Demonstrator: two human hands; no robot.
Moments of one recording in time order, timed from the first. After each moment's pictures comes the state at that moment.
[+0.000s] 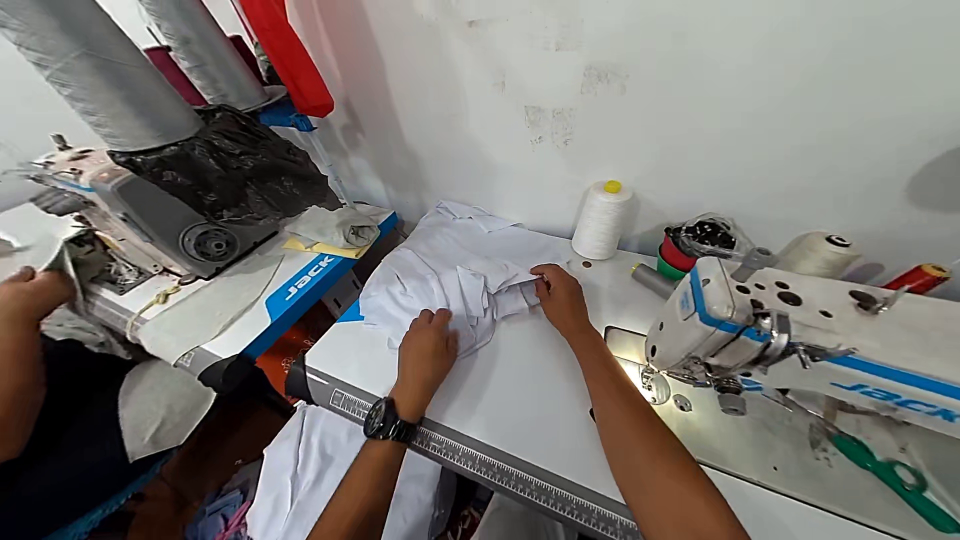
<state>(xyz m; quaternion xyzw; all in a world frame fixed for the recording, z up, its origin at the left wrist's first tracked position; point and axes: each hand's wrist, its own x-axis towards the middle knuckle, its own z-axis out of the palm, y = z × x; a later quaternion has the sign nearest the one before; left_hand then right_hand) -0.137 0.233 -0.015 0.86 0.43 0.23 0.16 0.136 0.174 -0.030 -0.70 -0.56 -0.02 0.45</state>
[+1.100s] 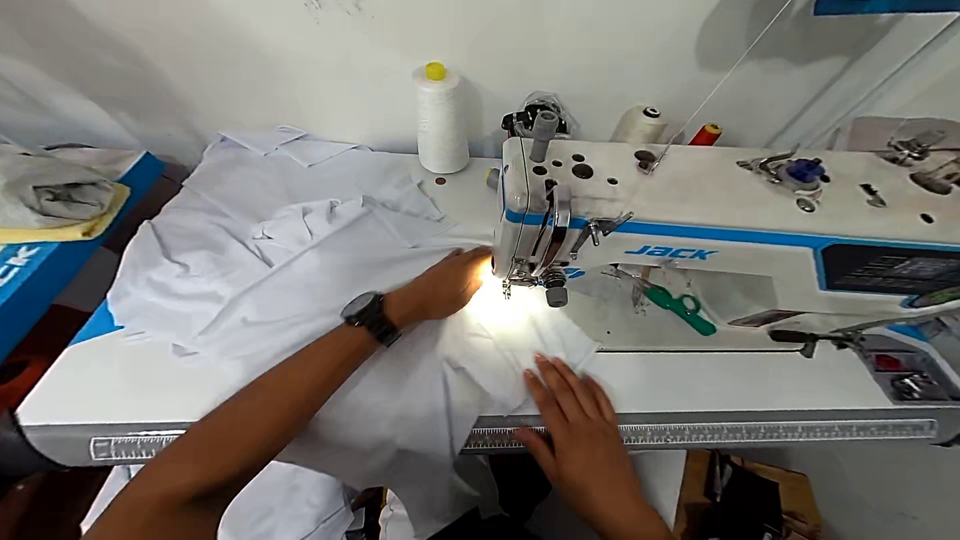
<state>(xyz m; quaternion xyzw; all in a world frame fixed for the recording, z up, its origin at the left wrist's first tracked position) 0.066 0.143 -0.025 0.97 -0.09 0.05 0.23 0.032 -0.173 -0.071 -0.87 -0.46 -0.08 0.18</state>
